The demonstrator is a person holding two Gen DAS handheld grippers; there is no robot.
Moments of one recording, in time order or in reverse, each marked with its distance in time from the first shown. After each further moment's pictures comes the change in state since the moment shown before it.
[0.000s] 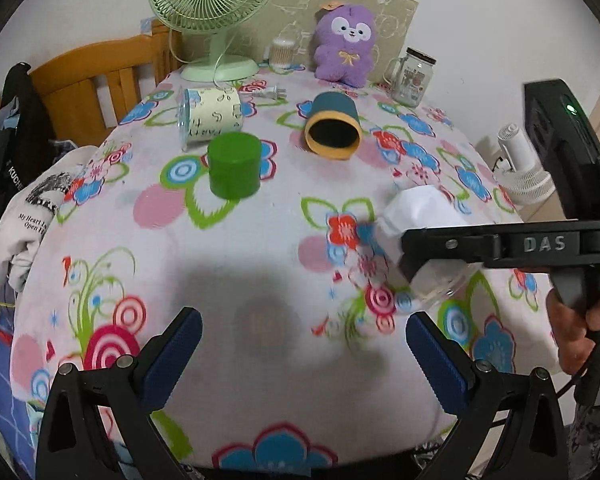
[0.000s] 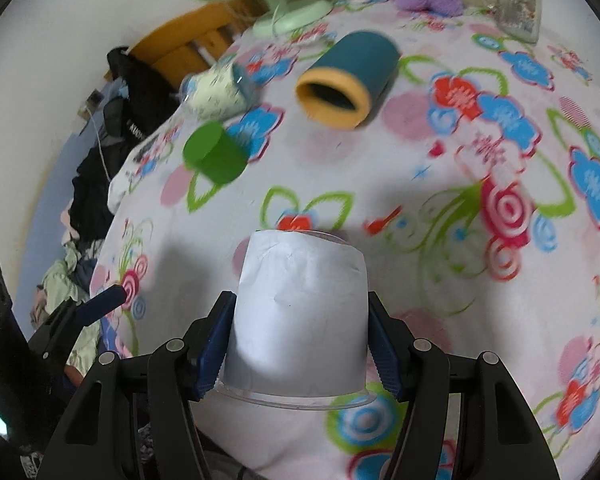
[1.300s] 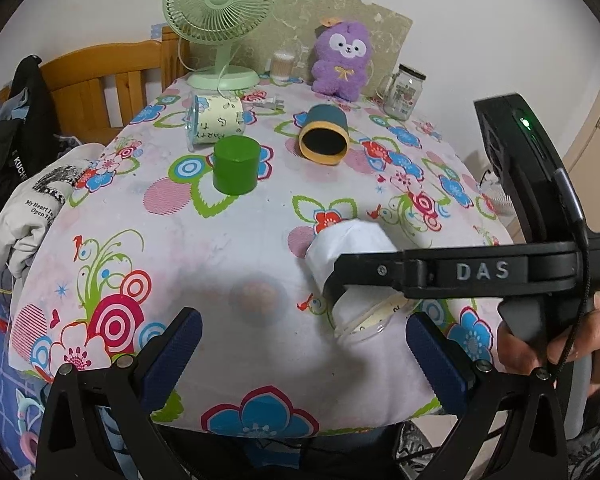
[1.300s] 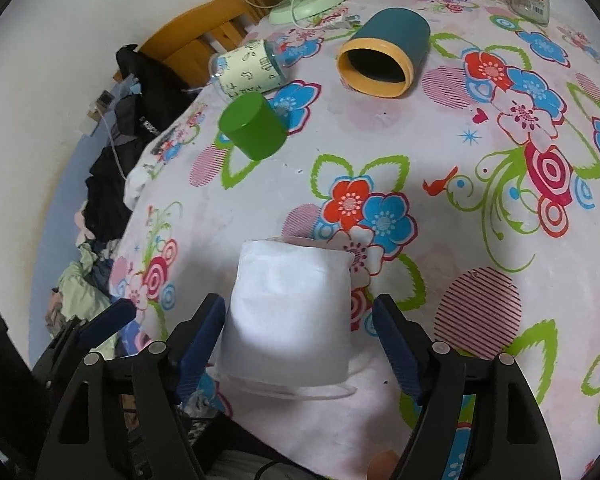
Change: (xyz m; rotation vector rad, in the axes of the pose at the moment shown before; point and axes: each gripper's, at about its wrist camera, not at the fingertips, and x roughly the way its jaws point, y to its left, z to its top) left arm -0.028 -0.001 -0.016 -0.044 -0.053 -0.027; right arm 0.008 0.023 -0.018 0.038 0.006 0.064
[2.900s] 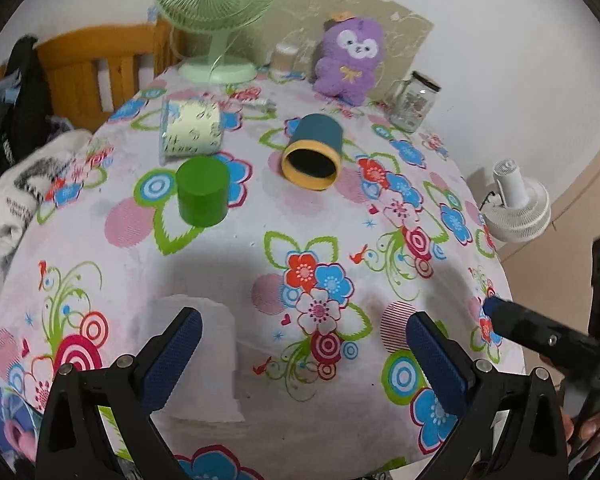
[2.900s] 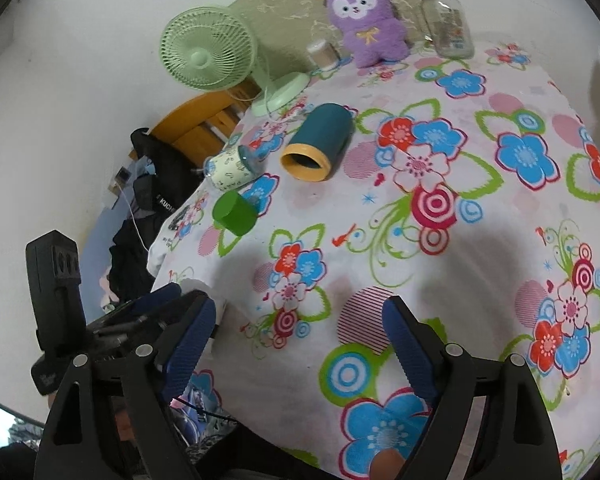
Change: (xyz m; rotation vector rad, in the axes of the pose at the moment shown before) left arm 0.036 -0.015 0.054 -0.105 0.063 -0.027; right arm -0.099 -0.070 -0.027 0.098 -0.264 0.069
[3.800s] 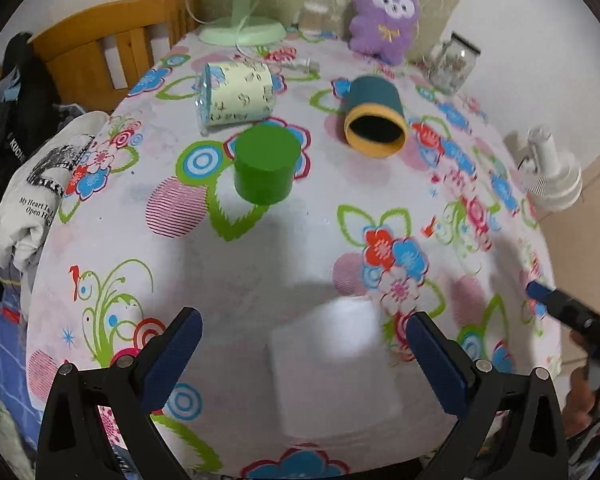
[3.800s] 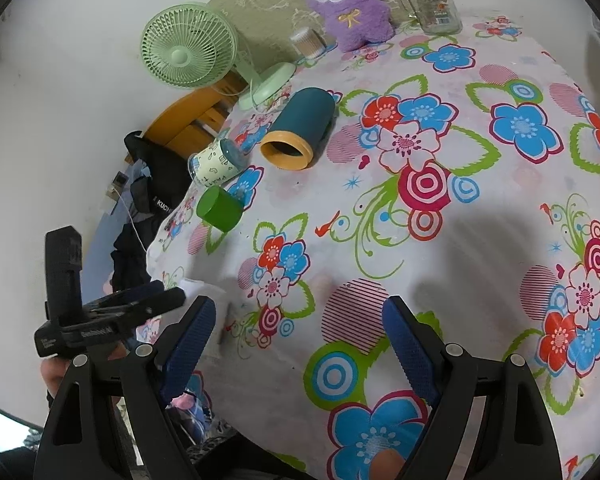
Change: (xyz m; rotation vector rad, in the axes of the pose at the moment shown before) left arm 0.021 0.040 0.015 0.064 0.180 0.105; right arm 0.015 -0.019 -0.004 0.047 0.024 0.019
